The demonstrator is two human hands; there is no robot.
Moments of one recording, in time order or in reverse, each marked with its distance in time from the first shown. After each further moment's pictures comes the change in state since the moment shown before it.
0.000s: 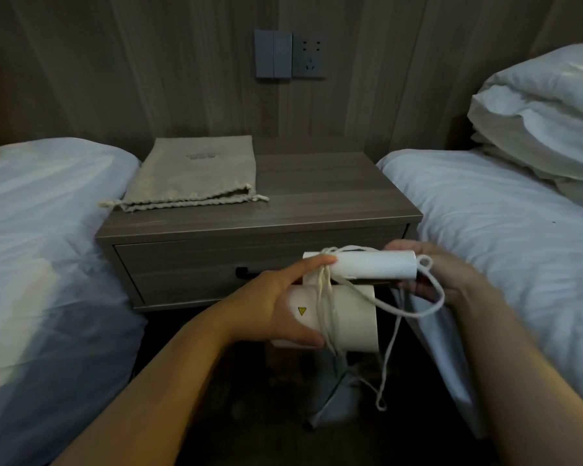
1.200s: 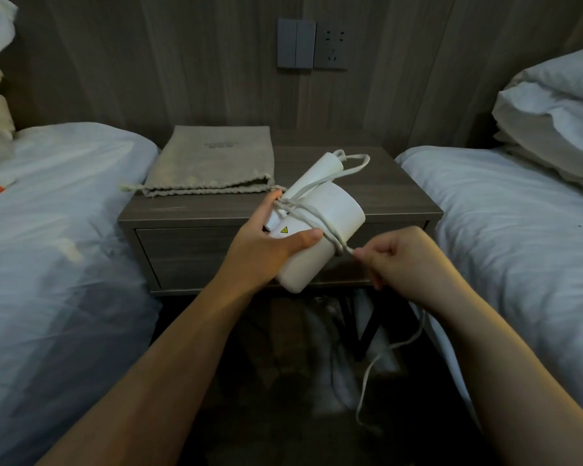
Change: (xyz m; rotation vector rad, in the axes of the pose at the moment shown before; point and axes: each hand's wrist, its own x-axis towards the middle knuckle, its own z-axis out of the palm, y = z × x) left_hand 0.004 0.013 -0.026 -0.480 0.620 -0.179; right_hand -0.039 -0.010 0.089 -1.015 0.197 -0.393
